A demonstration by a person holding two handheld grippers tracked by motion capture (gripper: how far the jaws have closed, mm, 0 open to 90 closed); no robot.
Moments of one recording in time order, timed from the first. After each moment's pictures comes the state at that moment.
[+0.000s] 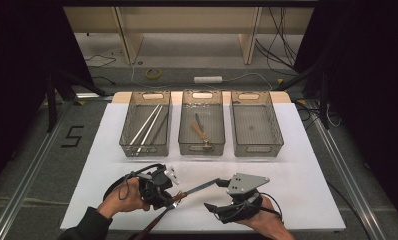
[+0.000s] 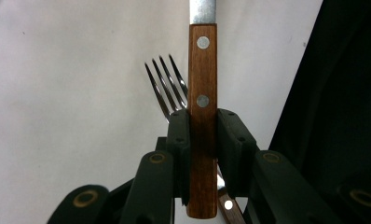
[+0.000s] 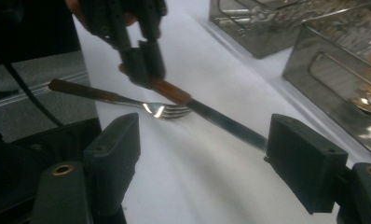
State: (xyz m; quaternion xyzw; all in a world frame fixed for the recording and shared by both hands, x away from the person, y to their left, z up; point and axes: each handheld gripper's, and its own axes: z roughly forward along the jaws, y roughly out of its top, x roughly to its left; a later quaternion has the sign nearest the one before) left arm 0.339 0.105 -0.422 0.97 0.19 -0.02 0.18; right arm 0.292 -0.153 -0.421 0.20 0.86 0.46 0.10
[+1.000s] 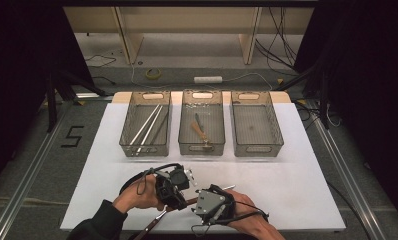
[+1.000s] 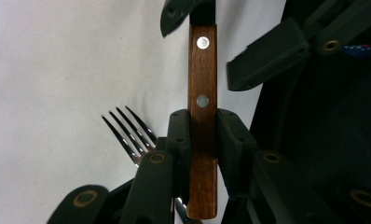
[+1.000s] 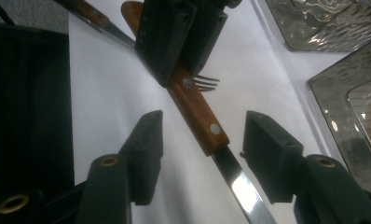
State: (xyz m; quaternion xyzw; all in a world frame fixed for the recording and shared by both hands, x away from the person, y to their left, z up) left arm 0.341 0.067 -0.416 0.97 0.15 -0.06 0.16; right arm 0.286 -0.096 -0.450 0.05 0.92 0.32 0.21
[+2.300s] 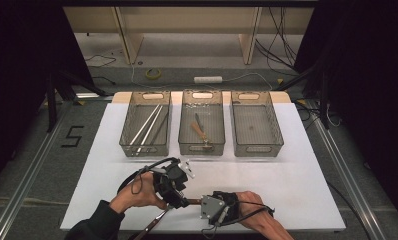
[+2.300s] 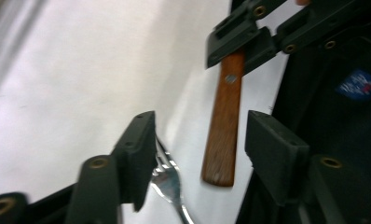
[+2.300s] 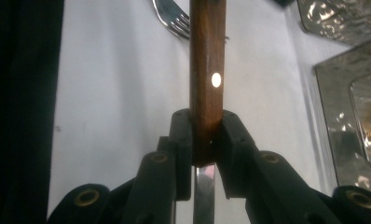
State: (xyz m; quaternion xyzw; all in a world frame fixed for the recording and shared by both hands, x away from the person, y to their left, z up) left arm 0.345 0.077 -0.401 0.95 0.19 -0.02 0.22; right arm 0.292 -0.109 -0.456 -0.03 0.94 0.25 0.23
